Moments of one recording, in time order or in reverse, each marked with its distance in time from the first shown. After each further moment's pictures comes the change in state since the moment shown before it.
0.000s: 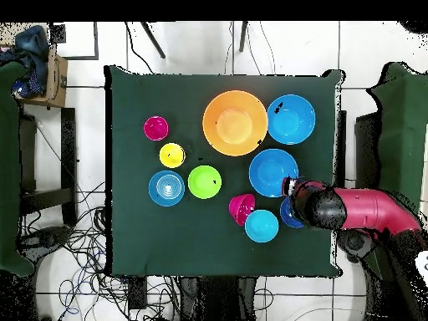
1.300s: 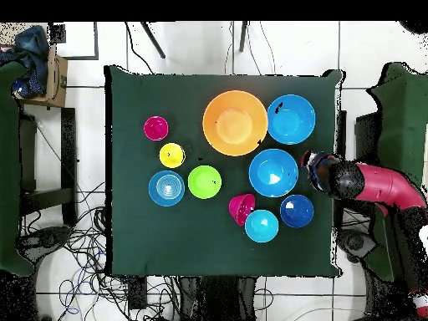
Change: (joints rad) arm -0.016 0.258 0.000 -0.337 -0.002 0.018 0.000
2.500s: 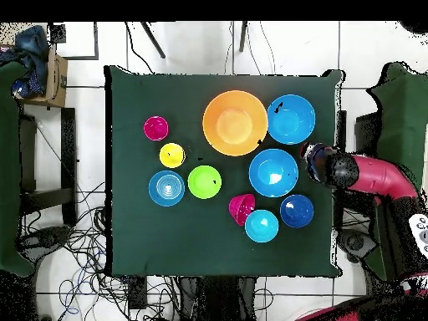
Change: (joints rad) arm 0.034 0.080 -0.004 -0.101 0.000 0.000 0.000
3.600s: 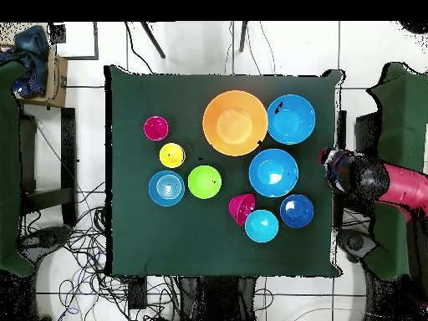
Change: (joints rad) arm -0.071 -0.147 0.009 0.090 0.053 0.060 0.000
